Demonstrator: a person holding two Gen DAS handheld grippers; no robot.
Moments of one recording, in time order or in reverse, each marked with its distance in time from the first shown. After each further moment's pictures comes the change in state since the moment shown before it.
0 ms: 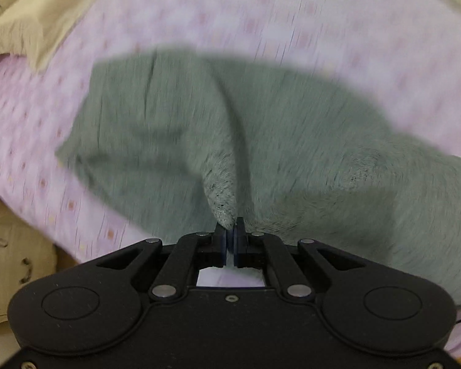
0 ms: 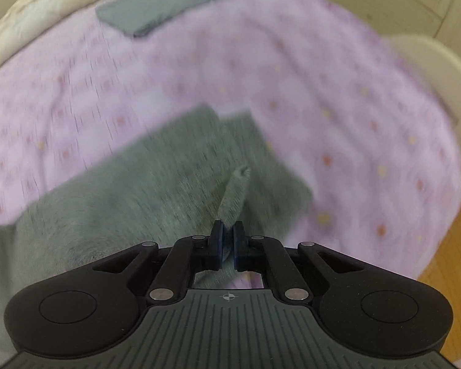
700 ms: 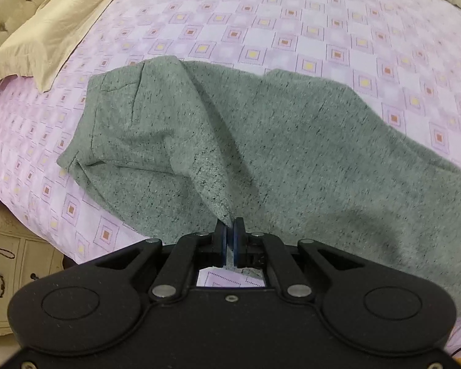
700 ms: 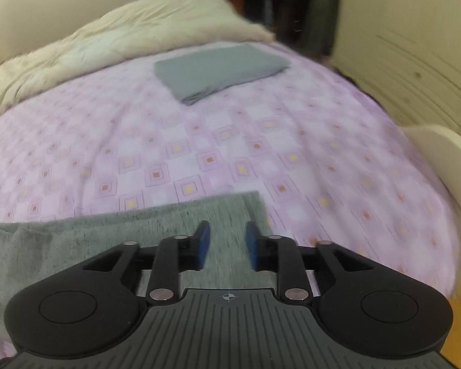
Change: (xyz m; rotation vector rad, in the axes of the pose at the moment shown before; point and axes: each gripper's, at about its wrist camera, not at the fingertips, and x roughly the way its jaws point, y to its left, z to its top) left arm -0.022 -0.031 -0.017 0.033 -0.124 0.037; right arm -0.030 -0.022 0.018 -0.235 -0.267 0.137
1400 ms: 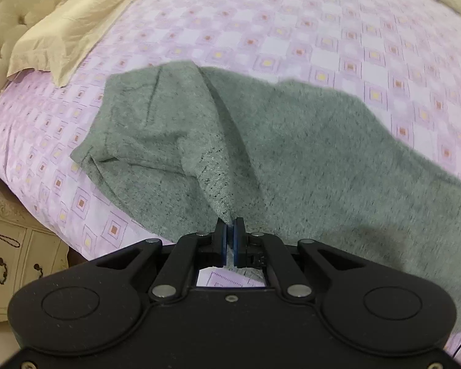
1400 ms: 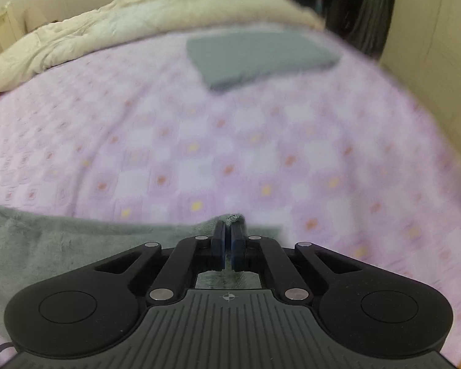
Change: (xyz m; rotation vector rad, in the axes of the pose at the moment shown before) left arm -0.008 -0.001 -0.004 -0.071 -0.042 0.039; right arm 0.039 -0.005 0.041 -0.139 0.037 0.090
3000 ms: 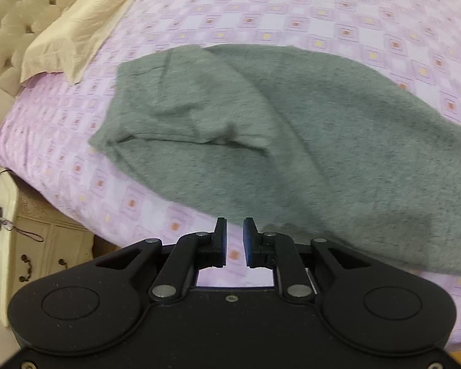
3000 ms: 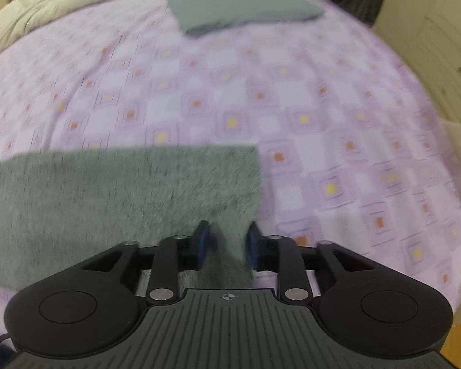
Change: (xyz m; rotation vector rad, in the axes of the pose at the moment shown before) left arm -0.006 -0.005 -0.033 0.085 0.048 0.109; right arm 0.014 -0.007 -0.025 0.006 0.168 -0.042
